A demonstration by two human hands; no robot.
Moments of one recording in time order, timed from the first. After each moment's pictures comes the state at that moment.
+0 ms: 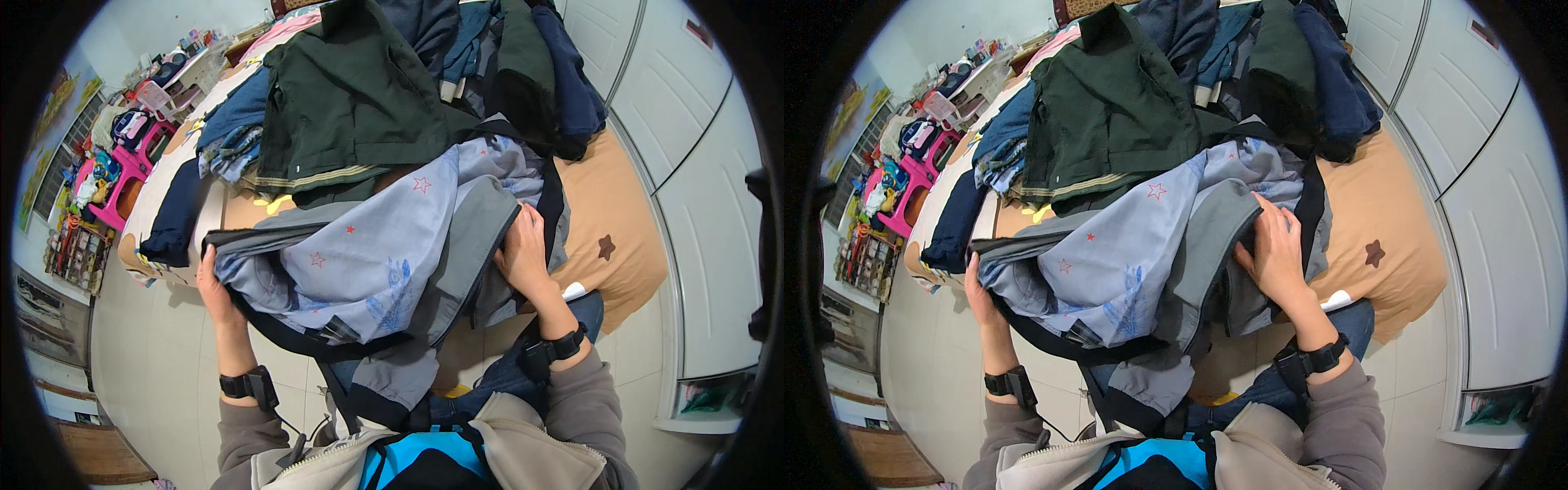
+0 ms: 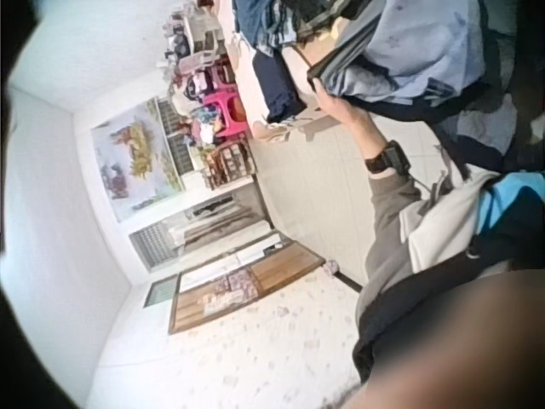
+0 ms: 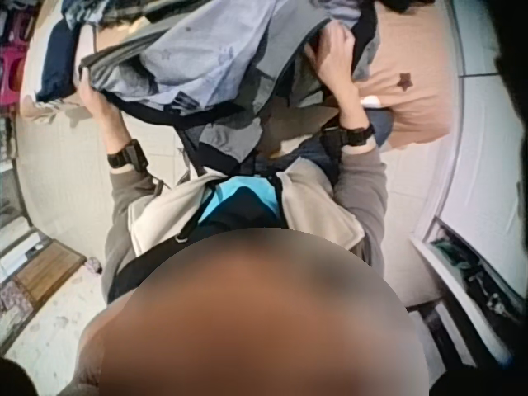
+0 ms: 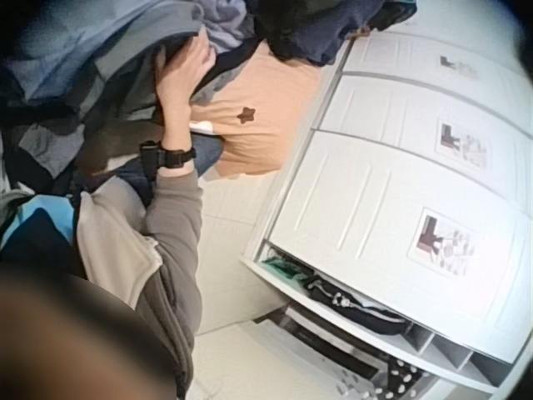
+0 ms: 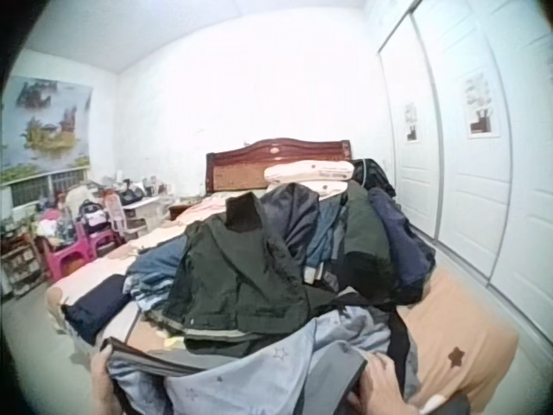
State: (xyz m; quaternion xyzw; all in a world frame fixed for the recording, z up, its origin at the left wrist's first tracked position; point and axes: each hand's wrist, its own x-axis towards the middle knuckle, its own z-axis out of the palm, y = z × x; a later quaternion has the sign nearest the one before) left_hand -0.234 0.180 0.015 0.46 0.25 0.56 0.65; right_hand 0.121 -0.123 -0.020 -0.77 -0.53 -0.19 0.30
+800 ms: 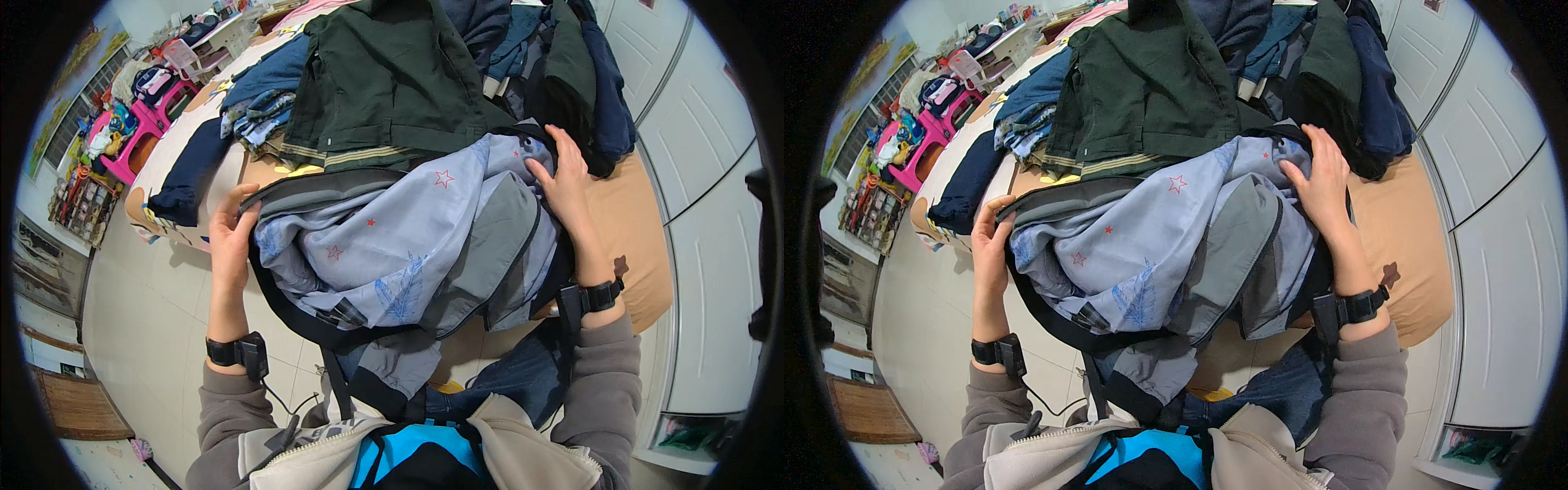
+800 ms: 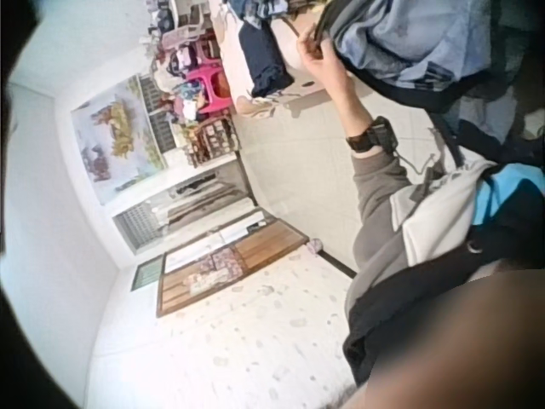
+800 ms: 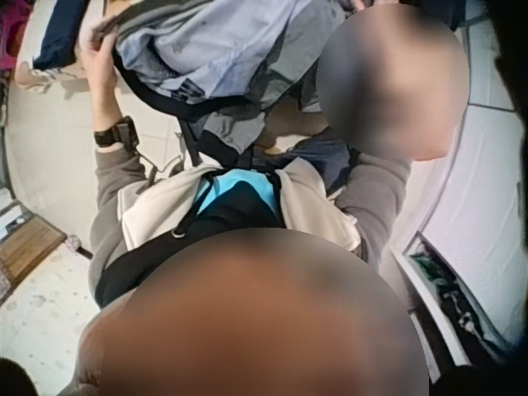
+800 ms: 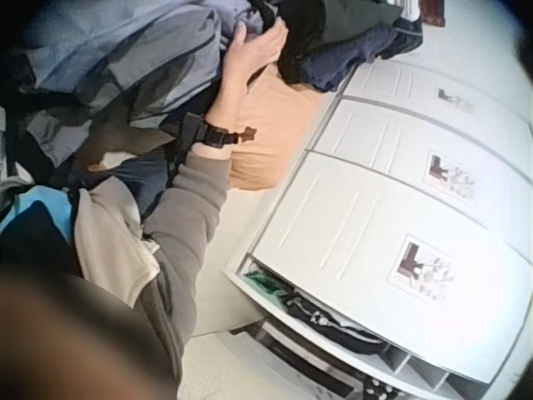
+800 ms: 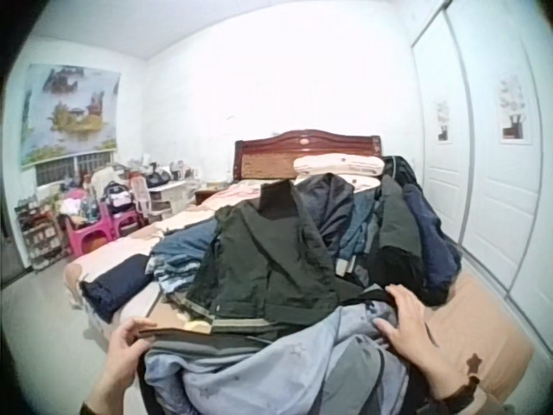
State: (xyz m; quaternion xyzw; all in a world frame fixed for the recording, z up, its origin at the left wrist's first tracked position) left_hand -0.220 0.166 0.044 0.69 0.29 0.46 0.48; right_hand 0.207 -0.068 0.027 -0.75 -0.49 -0.28 0.34
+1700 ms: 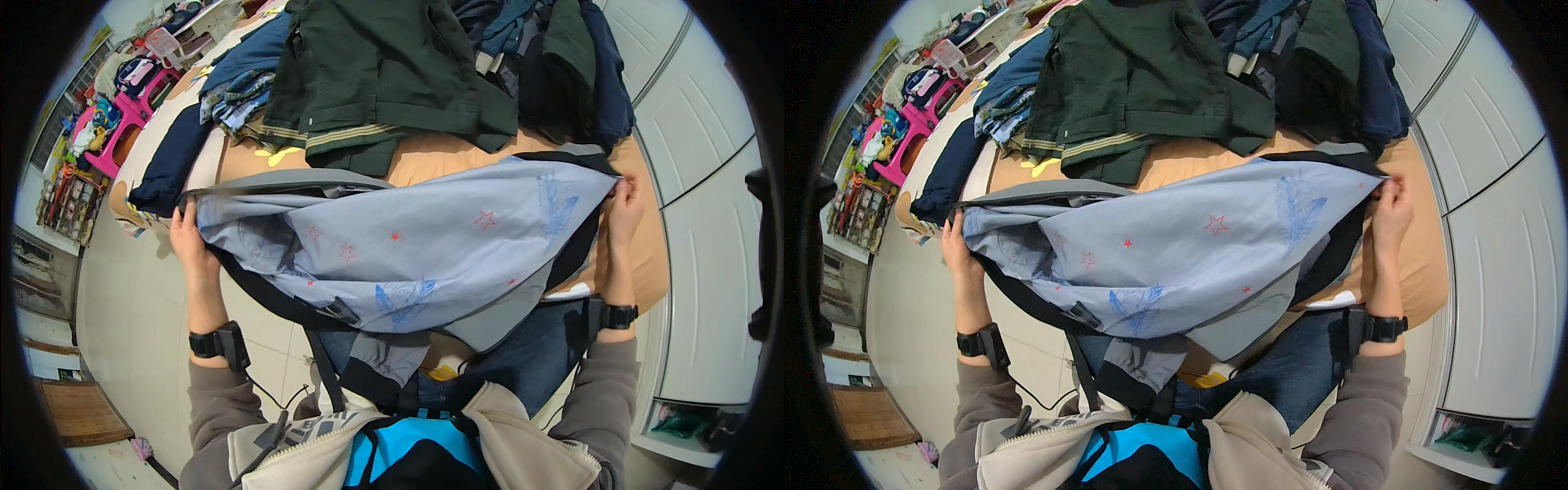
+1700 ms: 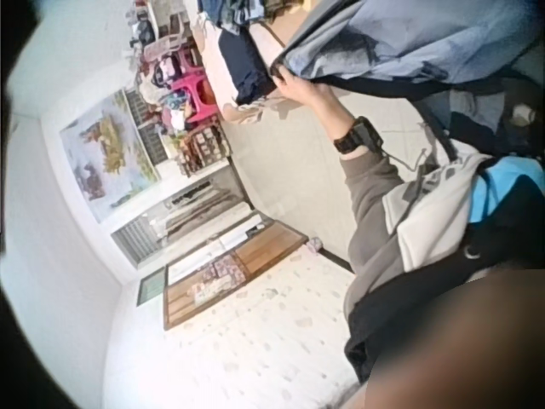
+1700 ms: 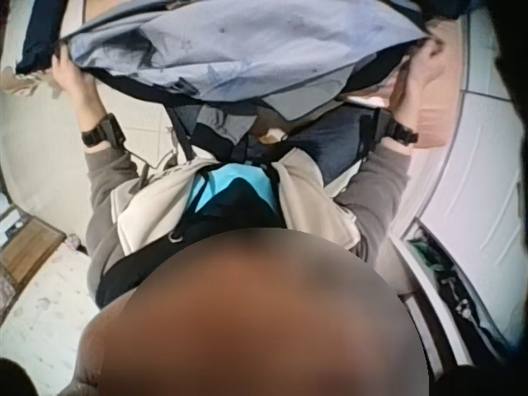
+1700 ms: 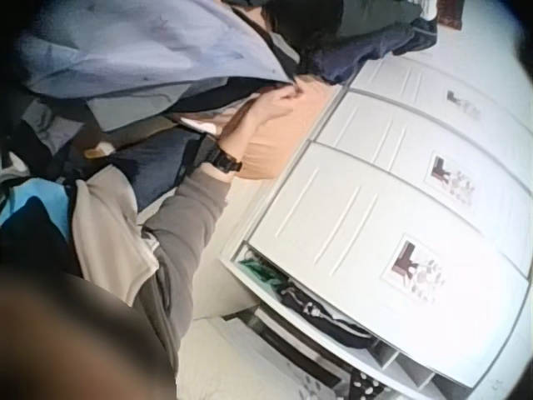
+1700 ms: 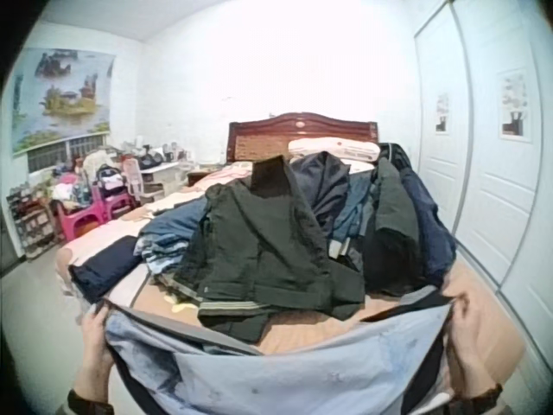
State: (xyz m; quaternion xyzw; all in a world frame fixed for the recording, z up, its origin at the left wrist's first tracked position) left_hand -0.253 0.220 0.009 0.46 0.36 0.59 0.55; right_hand 0.264 -0.177 0.002 -0.78 -0.31 -0.23 0.49
